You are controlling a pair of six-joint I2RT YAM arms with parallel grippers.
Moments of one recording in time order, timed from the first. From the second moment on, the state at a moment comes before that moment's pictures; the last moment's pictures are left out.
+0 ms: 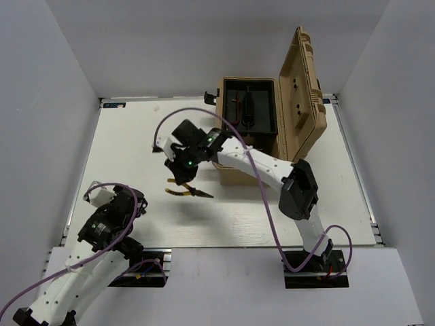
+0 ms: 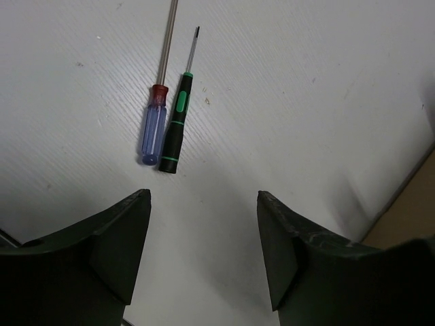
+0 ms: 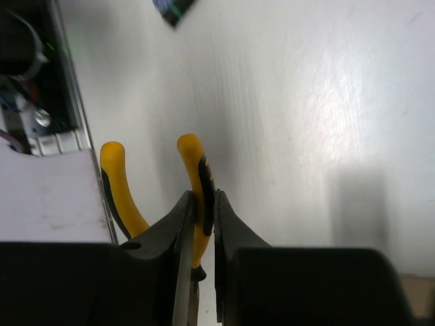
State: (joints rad) left arm -0.52 0.46 0.61 -1.09 -0.70 -1.33; right arm 1.04 2.09 1.94 -0.85 -0.40 -0.22
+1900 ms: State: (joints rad) left arm -0.45 1.12 0.62 -0.79 -0.74 -1.18; right arm 0.54 1.41 1.44 -0.63 -0.47 -0.25
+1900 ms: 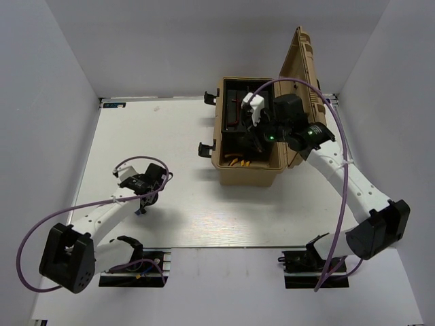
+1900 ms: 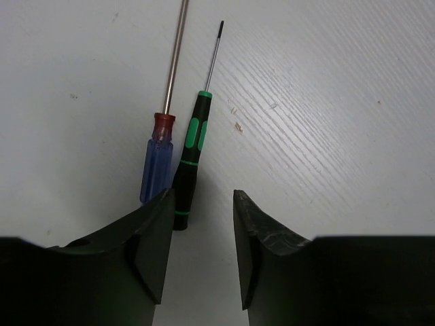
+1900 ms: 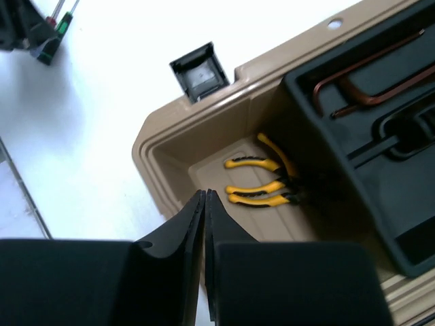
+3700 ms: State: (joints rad) left arm -0.27 1.15 0.79 -0.38 -0.42 -0.68; right arm 0.46 1.32 1.39 -0.69 -0.83 -0.23
